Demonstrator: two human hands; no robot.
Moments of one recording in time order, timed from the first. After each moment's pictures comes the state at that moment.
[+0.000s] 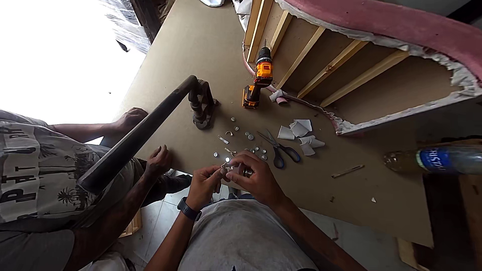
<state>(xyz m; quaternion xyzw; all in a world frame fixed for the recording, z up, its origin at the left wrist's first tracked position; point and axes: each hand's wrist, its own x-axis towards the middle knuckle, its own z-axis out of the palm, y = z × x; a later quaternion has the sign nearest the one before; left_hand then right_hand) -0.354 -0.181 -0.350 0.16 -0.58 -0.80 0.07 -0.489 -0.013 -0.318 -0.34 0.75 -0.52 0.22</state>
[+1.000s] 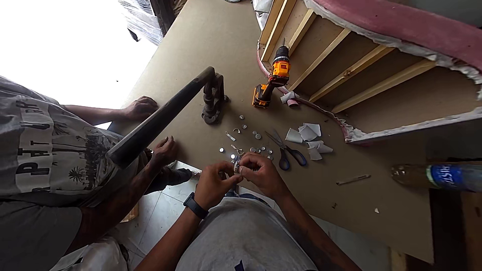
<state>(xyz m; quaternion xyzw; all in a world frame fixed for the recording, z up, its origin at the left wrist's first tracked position) -0.349 -0.171 -0.328 0.21 -0.77 -0.60 0.04 -0.493 -0.013 -0.331 -0.28 0.72 -0.54 0.34</state>
